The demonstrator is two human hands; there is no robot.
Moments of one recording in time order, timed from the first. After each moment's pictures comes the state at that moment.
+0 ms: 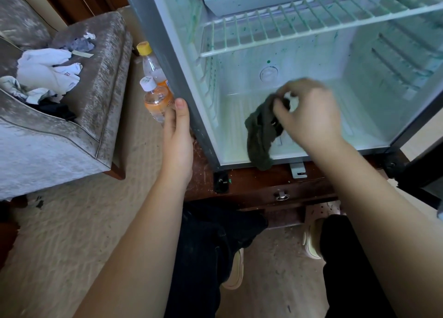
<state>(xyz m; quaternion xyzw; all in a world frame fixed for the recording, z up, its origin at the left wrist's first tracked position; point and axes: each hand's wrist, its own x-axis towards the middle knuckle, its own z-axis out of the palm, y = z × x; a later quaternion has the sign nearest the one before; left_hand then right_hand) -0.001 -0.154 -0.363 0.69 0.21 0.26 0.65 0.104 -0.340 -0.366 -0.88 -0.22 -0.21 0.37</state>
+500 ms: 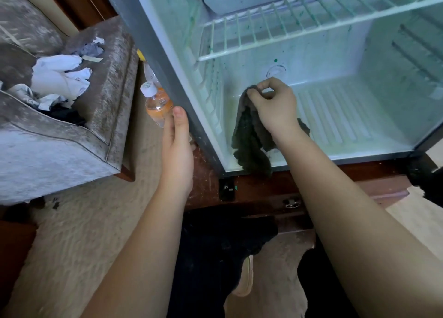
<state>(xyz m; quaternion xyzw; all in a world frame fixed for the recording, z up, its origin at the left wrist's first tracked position) -0.001 -0.154 -0.359 0.71 0.21 0.25 0.62 0.141 -0.266 -0.390 -0.77 -0.07 -0.01 0.64</state>
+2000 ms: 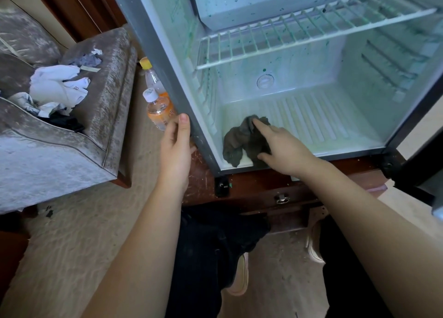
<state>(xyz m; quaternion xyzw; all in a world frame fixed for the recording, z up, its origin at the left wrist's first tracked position) -0.013 -0.159 -0.353 0.70 0.21 0.24 0.64 0.099 -0.335 -0.419 -0.91 -0.34 0.08 0.24</state>
